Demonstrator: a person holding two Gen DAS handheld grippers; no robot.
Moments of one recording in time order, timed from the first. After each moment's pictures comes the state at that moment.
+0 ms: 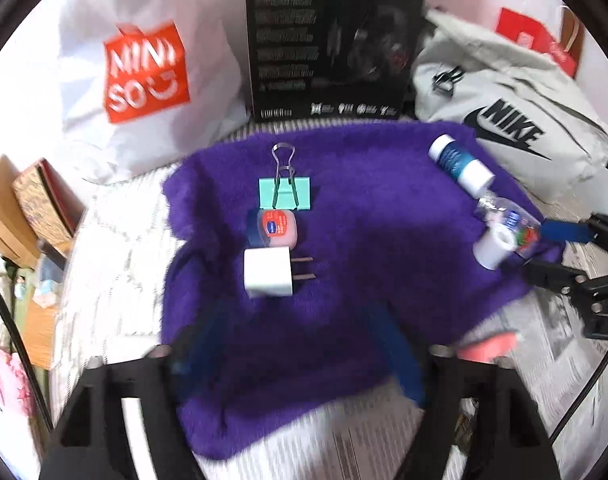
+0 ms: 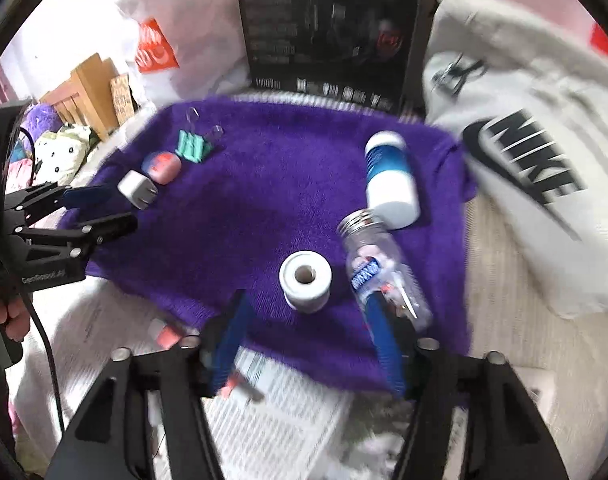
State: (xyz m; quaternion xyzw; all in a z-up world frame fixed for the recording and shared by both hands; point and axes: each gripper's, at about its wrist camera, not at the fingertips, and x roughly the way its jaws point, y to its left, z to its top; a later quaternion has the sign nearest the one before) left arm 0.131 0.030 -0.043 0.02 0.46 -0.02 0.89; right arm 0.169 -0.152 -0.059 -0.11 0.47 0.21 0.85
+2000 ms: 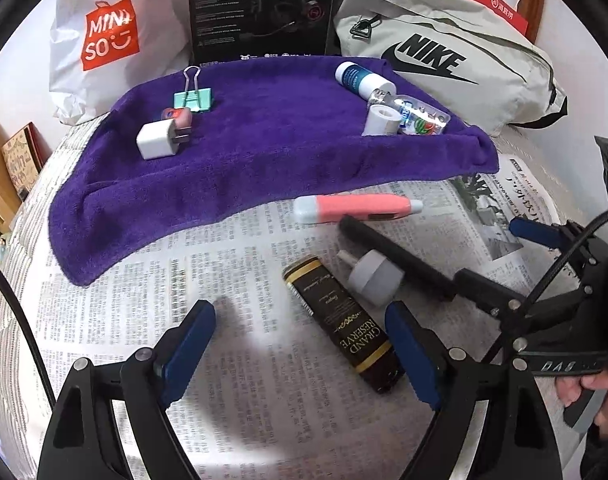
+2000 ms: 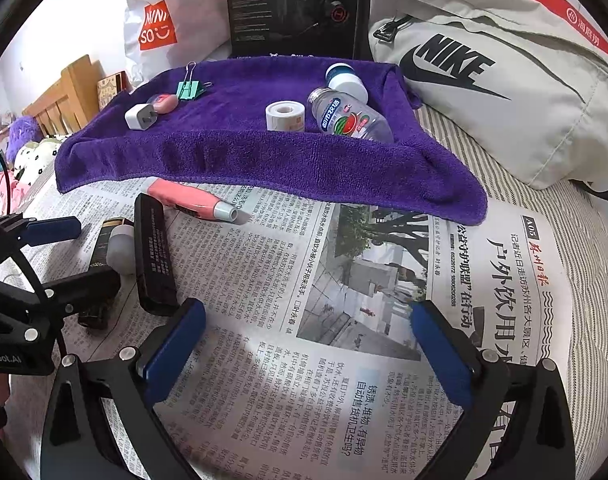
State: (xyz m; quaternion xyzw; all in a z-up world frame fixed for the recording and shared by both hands) left arm 0.038 -0.042 -0.086 0.00 0.49 -0.05 0.87; right arm 0.067 -0.198 -0.117 -0.09 0.45 0.15 0.88
